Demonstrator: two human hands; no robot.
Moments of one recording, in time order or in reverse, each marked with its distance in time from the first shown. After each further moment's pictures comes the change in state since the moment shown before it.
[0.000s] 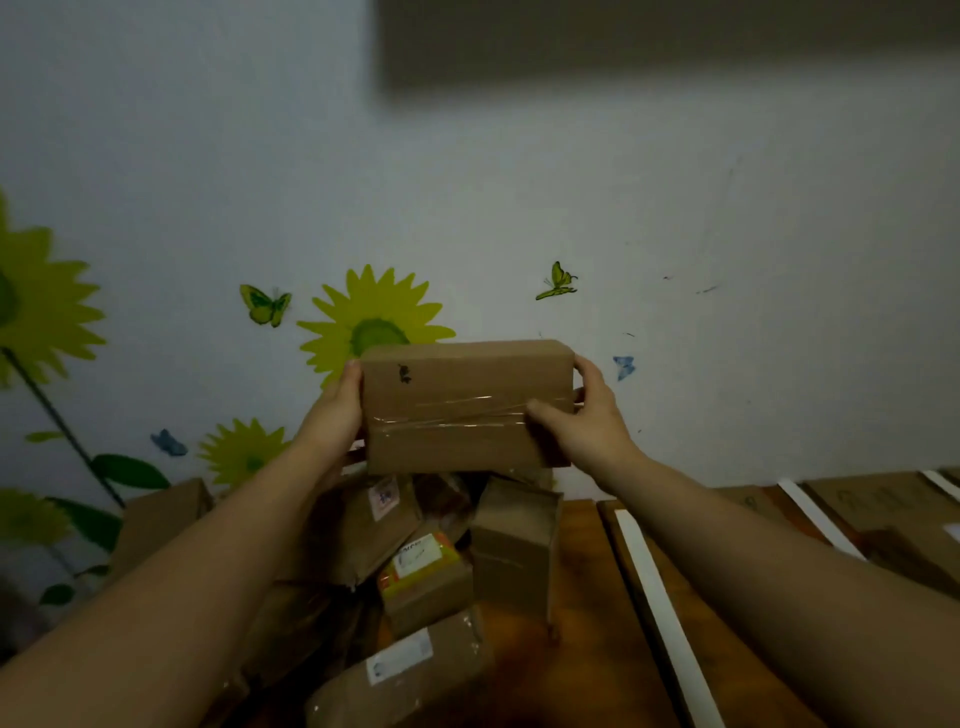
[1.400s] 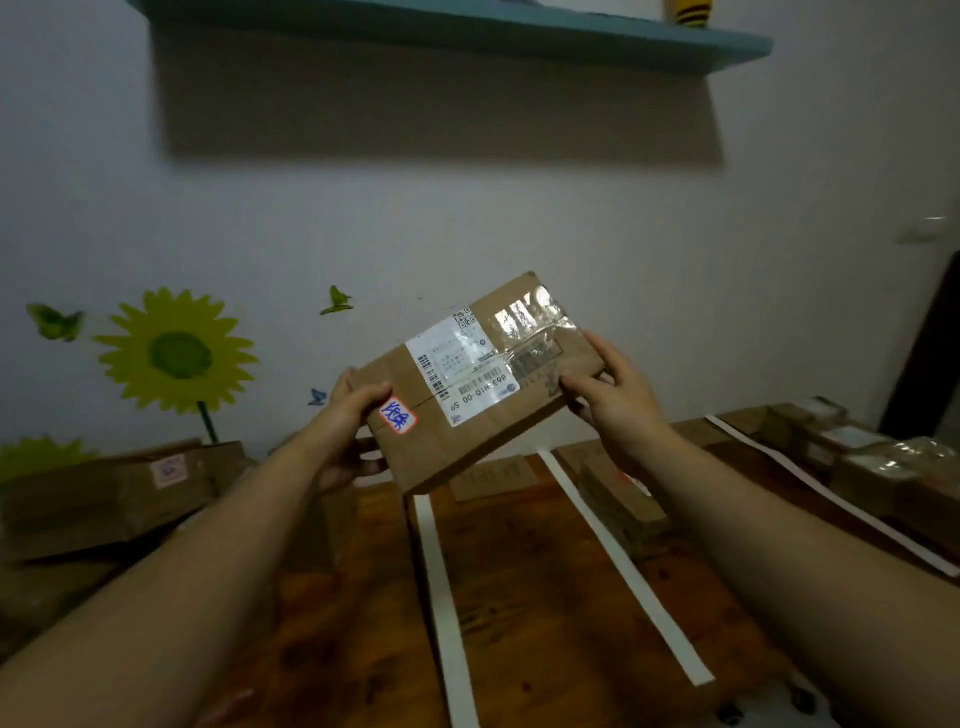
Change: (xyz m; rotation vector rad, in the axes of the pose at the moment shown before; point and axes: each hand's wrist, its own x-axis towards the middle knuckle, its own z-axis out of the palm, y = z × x) left_hand -0.270 0.036 0.201 -0.206 -0.433 -0.042; right_hand -0.220 -0.028 -0.325 0.311 0.219 -0.060
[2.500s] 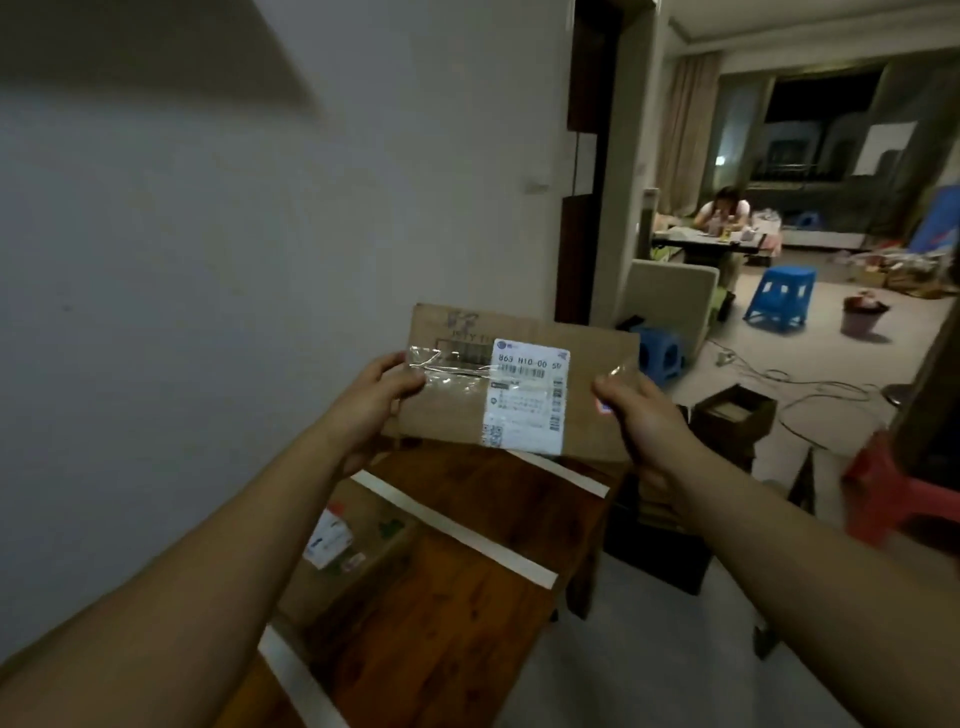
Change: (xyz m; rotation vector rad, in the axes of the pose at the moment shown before) left_hand 0.123 -0.053 0.520 0.190 -0.766 0.016; right_hand 0.035 0.026 -0.466 0.022 0.702 0.205
